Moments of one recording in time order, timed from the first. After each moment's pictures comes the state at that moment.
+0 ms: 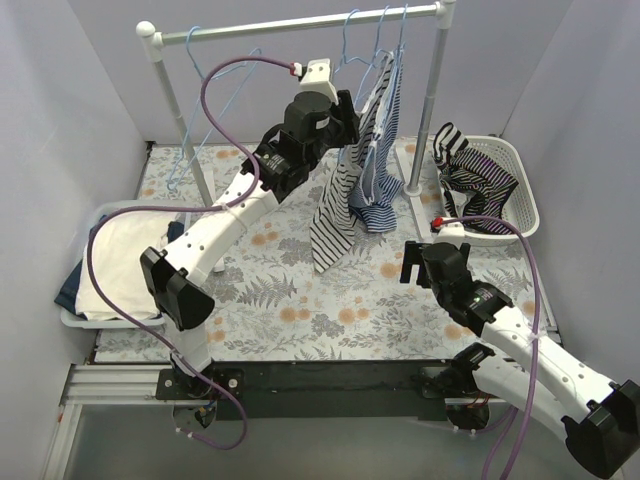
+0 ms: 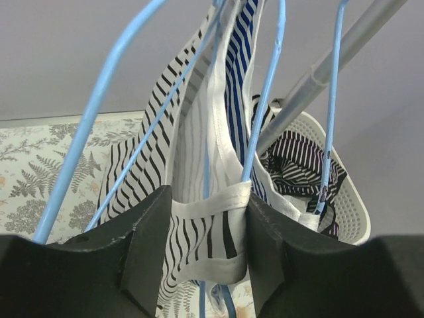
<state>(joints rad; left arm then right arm) -0.74 1.81 2.03 -0.36 -0.35 -0.42 0.64 0.78 0.54 -0.41 0.48 0.41</state>
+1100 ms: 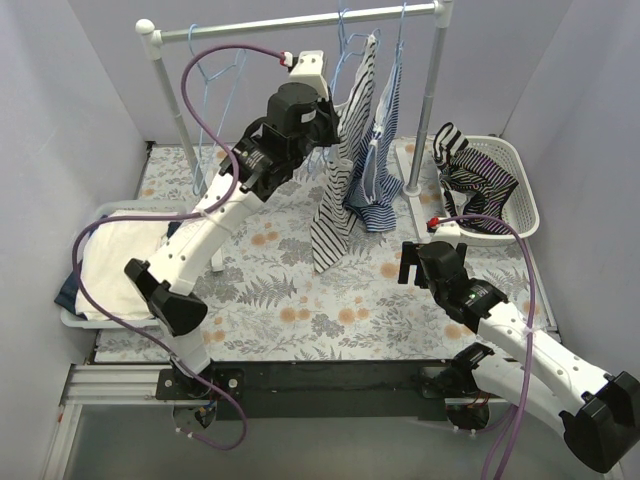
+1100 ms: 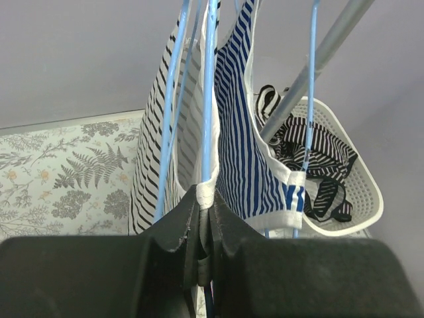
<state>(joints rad) -0.74 1.78 2.15 -0.55 -0.34 -0.34 0.64 0.83 0.54 -0.40 0.47 0.42</state>
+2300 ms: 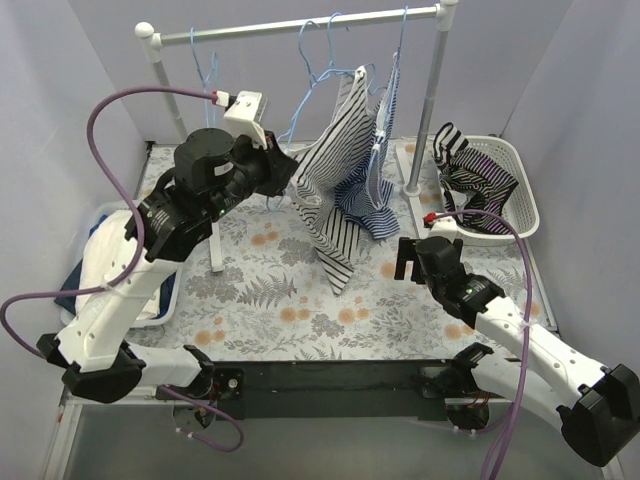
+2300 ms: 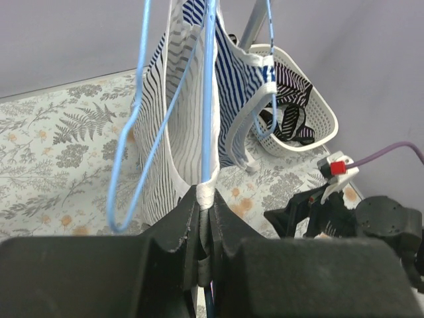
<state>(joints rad) -0.74 1.29 1.79 -0.67 -0.14 -0.32 0.64 0.87 0.57 -0.38 0.45 0.42</state>
